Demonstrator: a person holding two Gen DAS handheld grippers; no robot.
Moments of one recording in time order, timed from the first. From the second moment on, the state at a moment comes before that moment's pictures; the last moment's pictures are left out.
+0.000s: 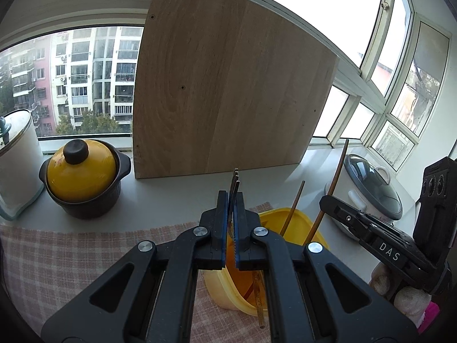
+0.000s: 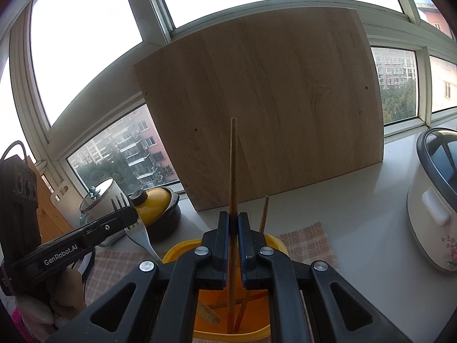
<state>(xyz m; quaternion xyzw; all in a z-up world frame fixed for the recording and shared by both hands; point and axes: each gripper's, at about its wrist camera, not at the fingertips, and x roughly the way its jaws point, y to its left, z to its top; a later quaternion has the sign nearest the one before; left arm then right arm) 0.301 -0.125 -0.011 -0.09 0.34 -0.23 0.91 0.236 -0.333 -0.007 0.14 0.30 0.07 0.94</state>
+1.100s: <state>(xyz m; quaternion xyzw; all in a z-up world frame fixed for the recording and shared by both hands) 0.259 -0.117 0.010 -0.07 0.31 -0.24 0.92 0.183 -0.337 -0.001 0.13 0.28 0.05 0.95</state>
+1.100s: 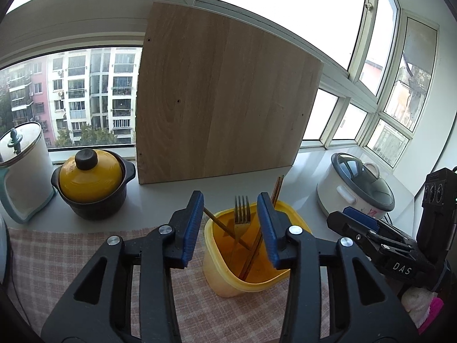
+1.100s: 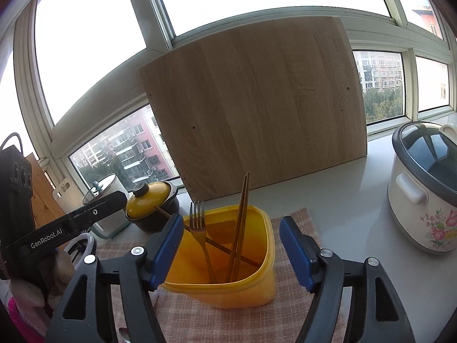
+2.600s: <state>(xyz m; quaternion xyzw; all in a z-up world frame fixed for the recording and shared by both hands) 0.139 0.041 -0.060 -0.10 0.40 -0.14 0.90 0.110 -0.277 -0.029 0.08 0.33 0.14 0.93</state>
